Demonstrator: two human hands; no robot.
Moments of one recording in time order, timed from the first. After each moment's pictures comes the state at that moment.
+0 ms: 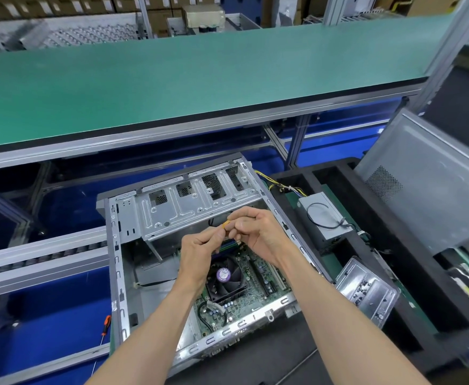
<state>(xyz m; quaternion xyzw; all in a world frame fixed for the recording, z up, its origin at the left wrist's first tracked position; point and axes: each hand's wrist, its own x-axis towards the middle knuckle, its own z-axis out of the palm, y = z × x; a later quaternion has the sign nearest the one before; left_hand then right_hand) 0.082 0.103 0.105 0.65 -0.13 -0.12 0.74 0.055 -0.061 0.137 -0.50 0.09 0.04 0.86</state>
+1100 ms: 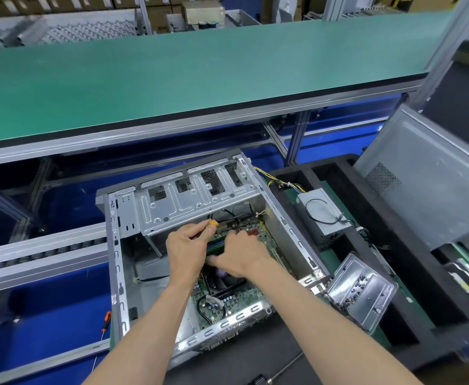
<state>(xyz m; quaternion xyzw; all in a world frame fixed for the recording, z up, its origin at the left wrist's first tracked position) 0.091 0.111 0.099 0.76 -0.01 -0.02 0.65 0.047 -0.011 0.127 -0.96 0.13 0.18 0.19</state>
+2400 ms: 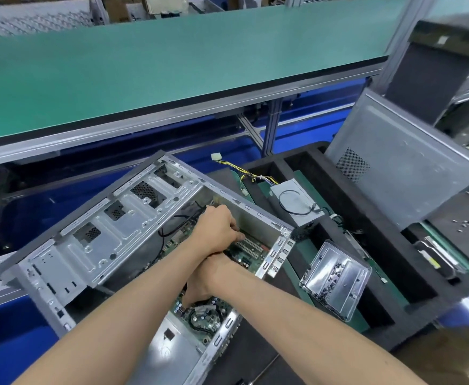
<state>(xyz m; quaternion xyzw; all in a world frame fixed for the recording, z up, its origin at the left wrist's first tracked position) 0.109 0.005 0.131 0.91 -0.31 -0.20 0.20 0.048 0.001 0.112 -0.94 -0.11 0.31 -0.02</state>
